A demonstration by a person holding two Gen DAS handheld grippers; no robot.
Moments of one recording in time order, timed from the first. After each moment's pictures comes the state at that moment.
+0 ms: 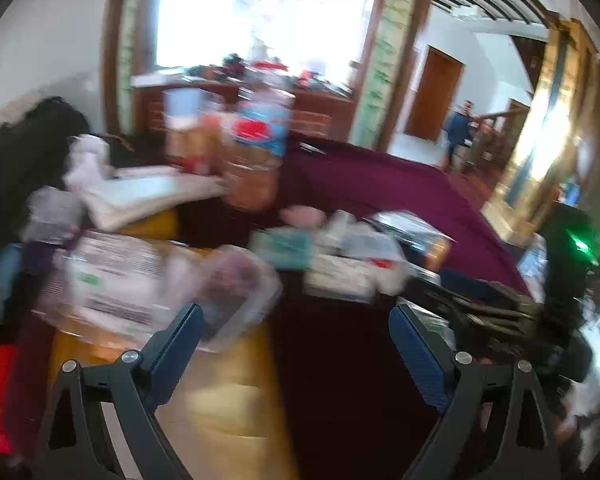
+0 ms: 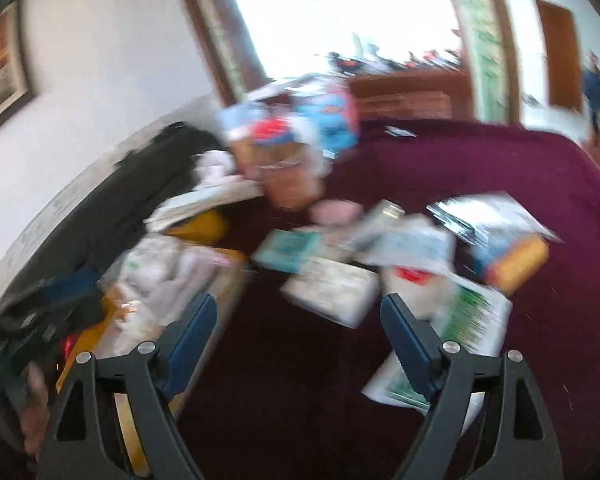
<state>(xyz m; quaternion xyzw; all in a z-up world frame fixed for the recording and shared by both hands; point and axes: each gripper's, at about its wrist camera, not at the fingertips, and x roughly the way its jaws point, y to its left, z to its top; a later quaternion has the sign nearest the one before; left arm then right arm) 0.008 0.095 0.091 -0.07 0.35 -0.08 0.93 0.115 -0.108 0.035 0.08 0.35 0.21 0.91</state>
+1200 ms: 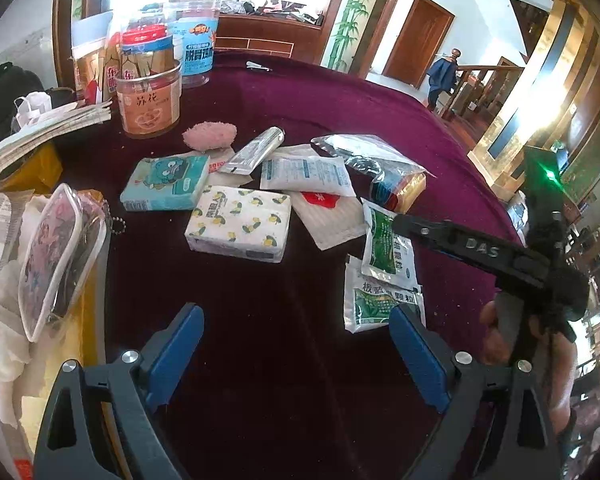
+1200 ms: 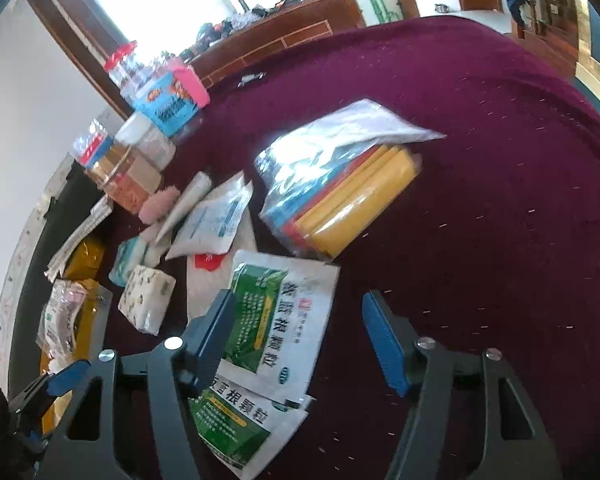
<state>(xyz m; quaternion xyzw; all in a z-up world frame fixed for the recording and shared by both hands) 0.072 -0.002 0.020 -0.07 0.46 -0.13 0.88 0.190 -0.220 -0.034 0.17 0.46 0.10 0.87</state>
